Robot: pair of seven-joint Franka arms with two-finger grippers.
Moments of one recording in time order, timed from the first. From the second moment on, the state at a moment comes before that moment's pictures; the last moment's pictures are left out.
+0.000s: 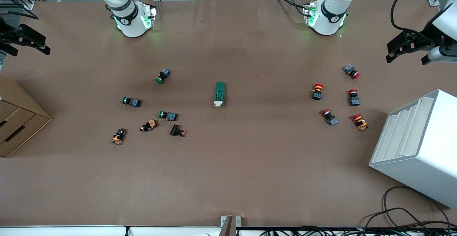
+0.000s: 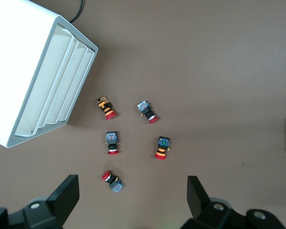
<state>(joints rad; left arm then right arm) 0.03 -0.05 -0.13 -1.52 0.00 1.49 -0.01 0.02 -0.10 -0.06 -1.57 0.02 1.41 -0.06</state>
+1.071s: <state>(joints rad) -0.03 0.01 -0.42 -1.49 0.00 1.49 -0.42 0.02 -0.10 -0.06 -1.57 0.03 1.39 -0.06</state>
